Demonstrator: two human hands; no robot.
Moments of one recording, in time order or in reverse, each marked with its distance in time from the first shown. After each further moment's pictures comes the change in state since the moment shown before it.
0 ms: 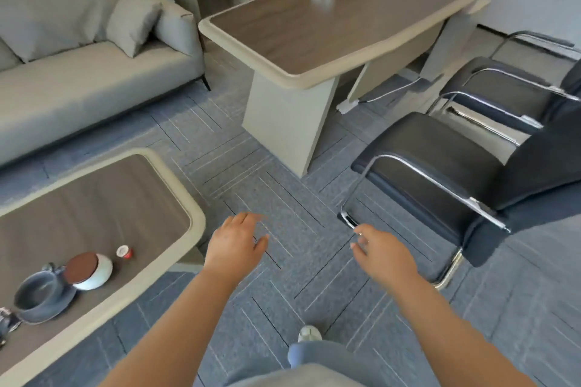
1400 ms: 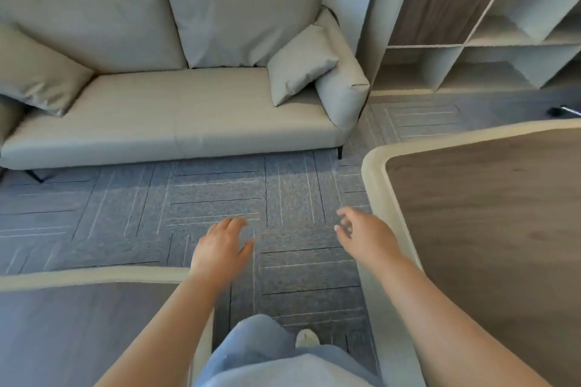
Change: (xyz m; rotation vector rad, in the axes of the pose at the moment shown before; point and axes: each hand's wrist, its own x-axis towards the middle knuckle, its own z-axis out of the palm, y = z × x) left_hand 0.588 -0.335 -0.231 -0.106 0.208 -0.704; right_hand 0.760 -0.501 -0.075 -0.170 -0.214 -0.717
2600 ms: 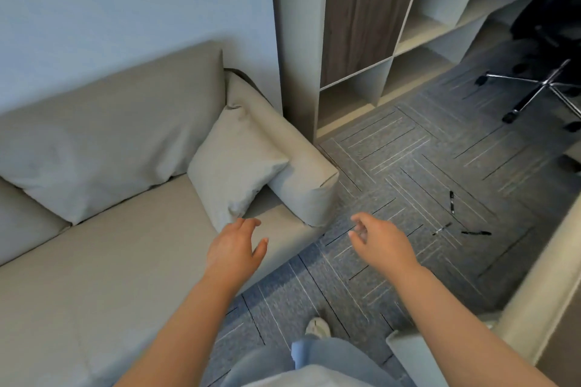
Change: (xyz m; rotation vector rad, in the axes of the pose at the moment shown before) left_hand 0.632 0.138 -0.085 0.145 -0.113 0.489; right_hand 0.501 0.080 -0.135 0.216 0.167 0.483
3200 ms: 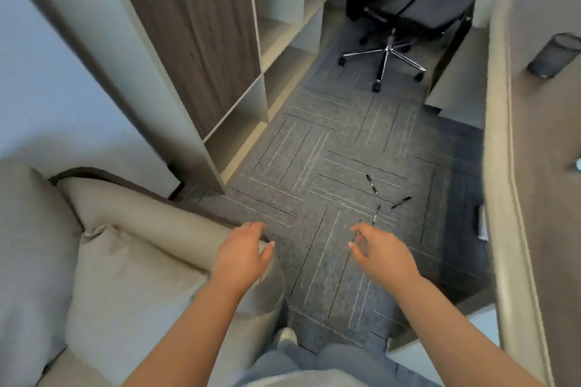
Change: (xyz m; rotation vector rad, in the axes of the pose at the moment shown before) left_hand 0.301 0.146 0.025 0.032 -0.278 0.479; right_hand 0.137 0.081 -0.088 0.086 0.189 0.487
